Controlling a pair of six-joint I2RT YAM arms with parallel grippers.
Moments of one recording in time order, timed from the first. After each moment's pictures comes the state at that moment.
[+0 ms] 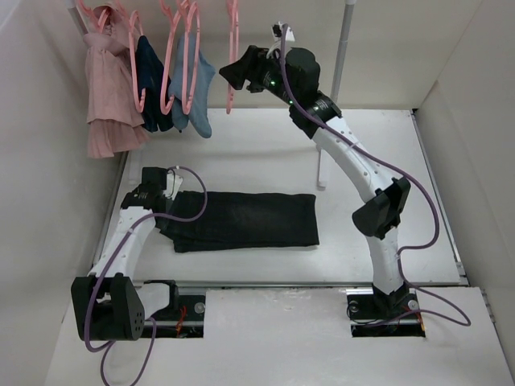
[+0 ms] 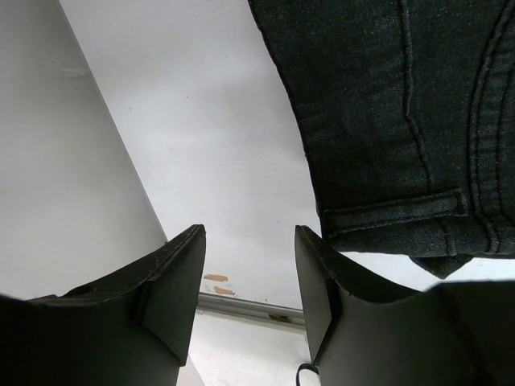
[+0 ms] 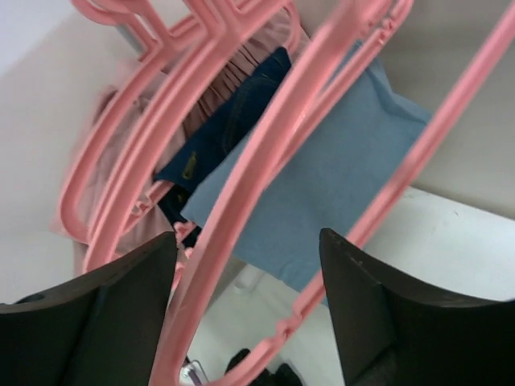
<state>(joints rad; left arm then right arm) -0.02 1.13 0.79 -0.76 -0.30 0.40 0.63 2.12 2.39 -0.15 -0.19 0.54</state>
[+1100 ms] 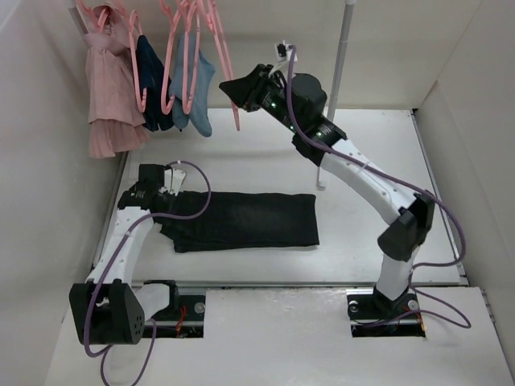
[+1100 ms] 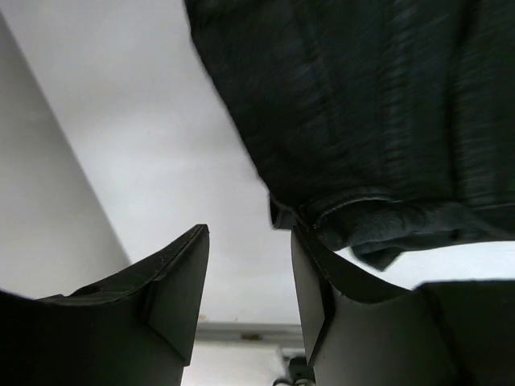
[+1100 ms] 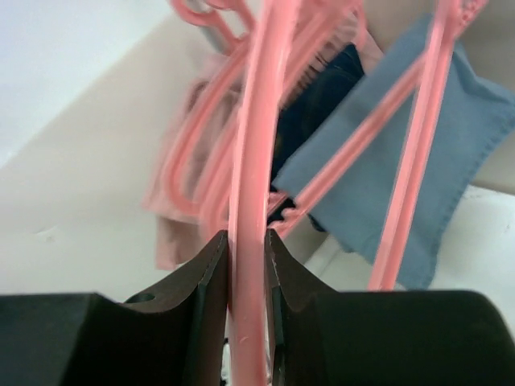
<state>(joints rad) -0.02 1.11 0.83 -0.79 -0.16 0.38 0.72 1.87 1.96 0.13 -0.12 0.63</state>
